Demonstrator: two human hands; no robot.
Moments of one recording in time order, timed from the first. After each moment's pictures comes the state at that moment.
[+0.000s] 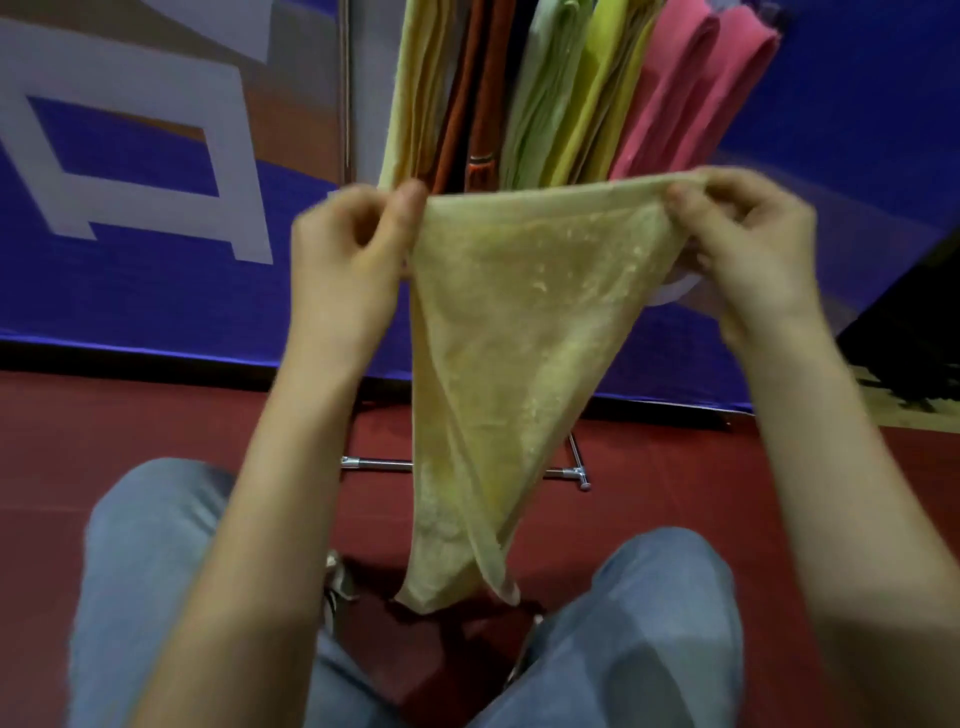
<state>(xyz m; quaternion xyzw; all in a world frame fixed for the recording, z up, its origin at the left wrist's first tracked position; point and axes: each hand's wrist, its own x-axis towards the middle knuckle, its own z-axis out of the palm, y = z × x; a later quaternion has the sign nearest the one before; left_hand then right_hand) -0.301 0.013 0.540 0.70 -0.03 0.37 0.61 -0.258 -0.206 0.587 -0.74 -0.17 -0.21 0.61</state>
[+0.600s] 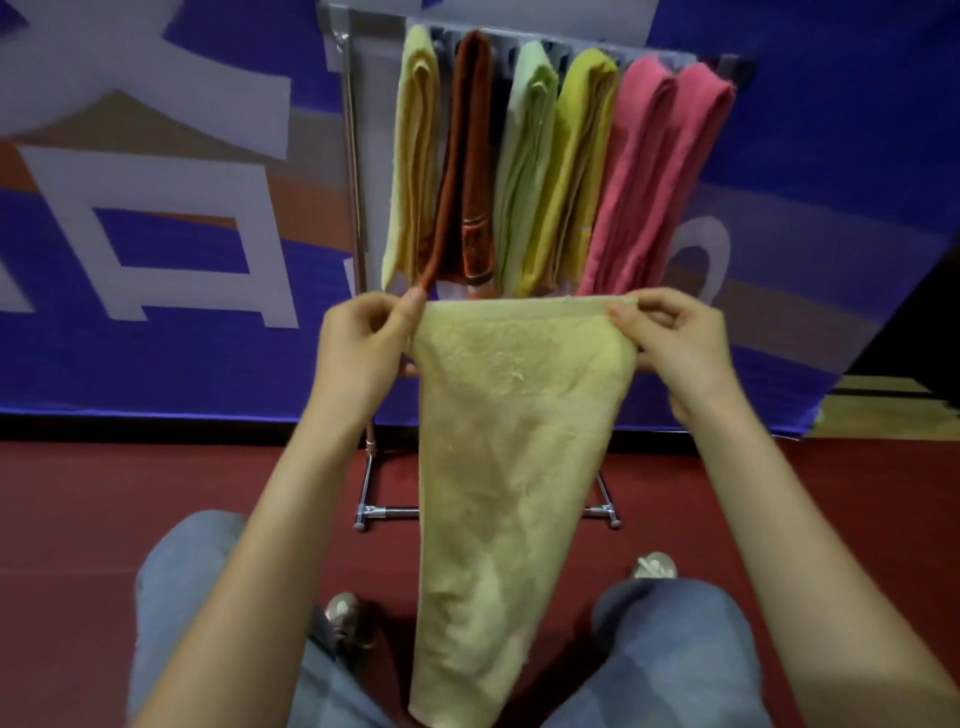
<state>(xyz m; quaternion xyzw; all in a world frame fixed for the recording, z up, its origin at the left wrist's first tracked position) -0.292 0.007 0.528 0.75 0.01 0.27 0.60 -0.250 -0.220 0.544 -0.74 -0.10 -0.15 0.65</state>
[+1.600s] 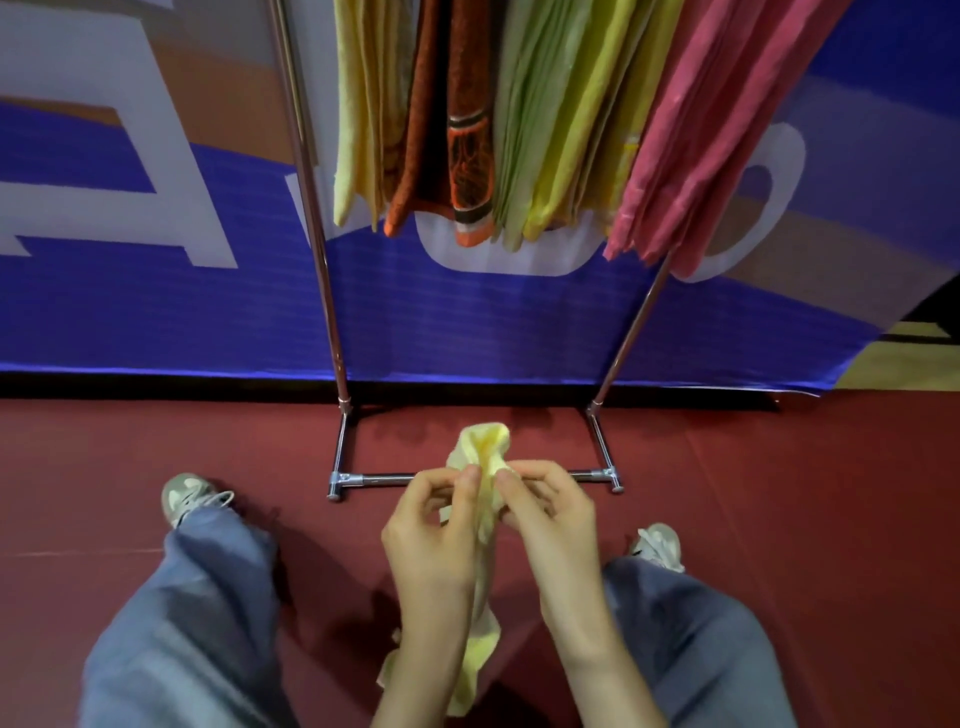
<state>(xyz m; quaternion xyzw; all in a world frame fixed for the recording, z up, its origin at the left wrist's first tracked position) -0.246 -0.066 0.367 0.67 0.20 0.25 0.67 -0.232 -0.140 0.384 -0.65 0.05 0.01 0.75</state>
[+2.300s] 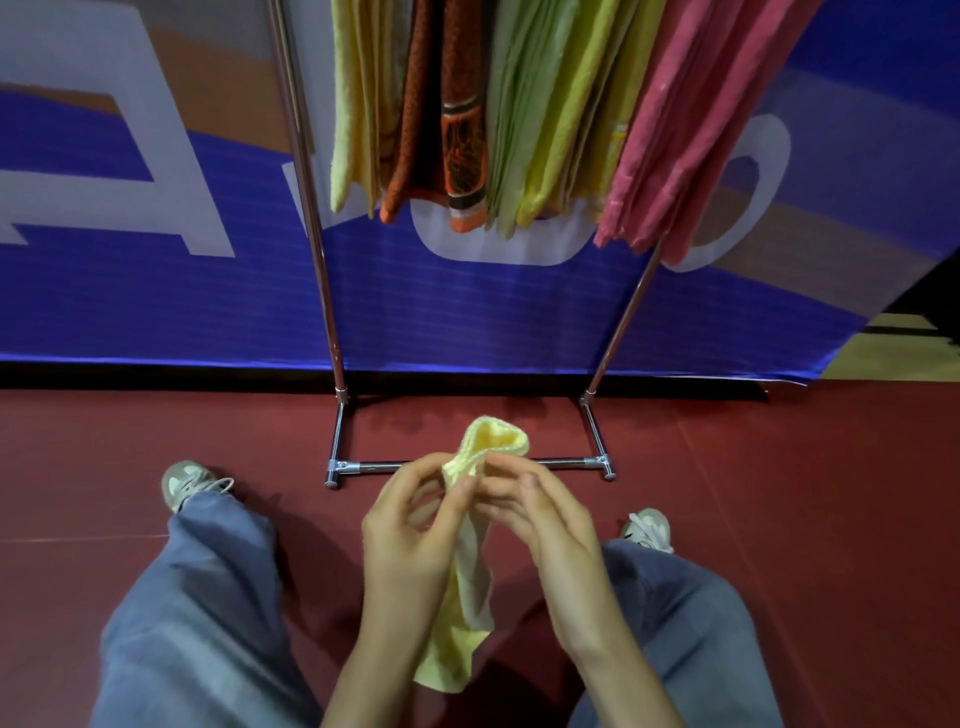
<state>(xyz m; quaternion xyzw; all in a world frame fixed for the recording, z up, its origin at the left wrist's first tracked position) -0.276 -0.051 0.373 0.67 0.09 0.21 0.71 -0.268 -0.153 0.400 -0.59 -0.03 0.09 0.80</state>
